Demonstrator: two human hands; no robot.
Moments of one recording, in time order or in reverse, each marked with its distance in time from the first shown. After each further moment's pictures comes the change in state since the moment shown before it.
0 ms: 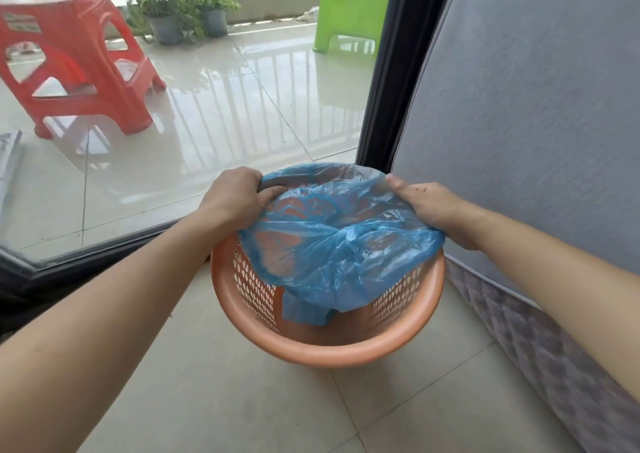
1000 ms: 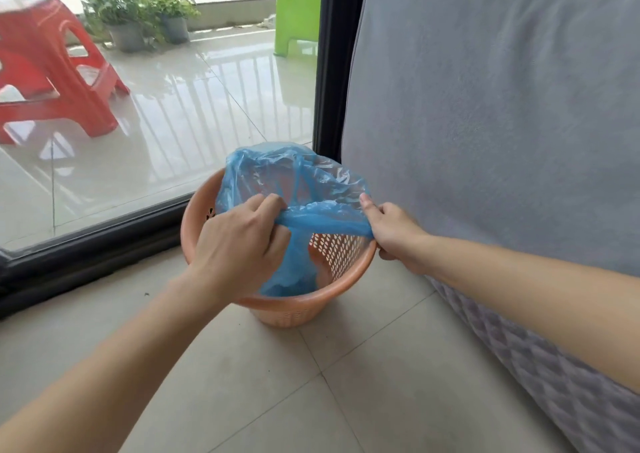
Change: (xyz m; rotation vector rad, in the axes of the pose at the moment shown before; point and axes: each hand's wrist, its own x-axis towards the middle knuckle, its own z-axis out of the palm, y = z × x) left_hand -0.164 0.081 0.005 0.076 0.302 0.446; right_hand -0.092 0.047 0.034 0.097 0.250 0.133
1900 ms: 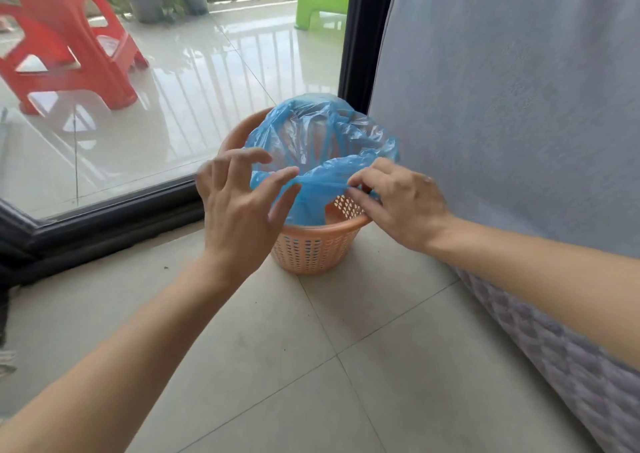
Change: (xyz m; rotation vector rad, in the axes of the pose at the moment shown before) left_hand -0.005 -0.030 0.027 0.078 0.456 -0.017; right_hand -0.015 -0.018 0.009 -0.667 0.246 -1.002
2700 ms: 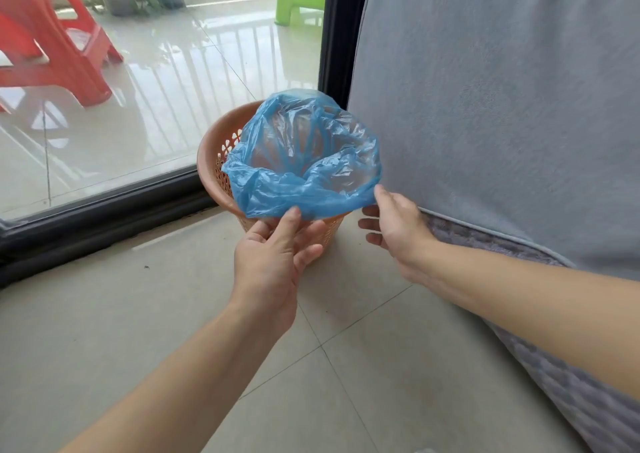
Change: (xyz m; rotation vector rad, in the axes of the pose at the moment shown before) left_hand -0.012 0.096 -0.037 -1.518 -0.158 -1.516; right_hand -0.033 -0.019 0.003 1.037 0.059 1.105
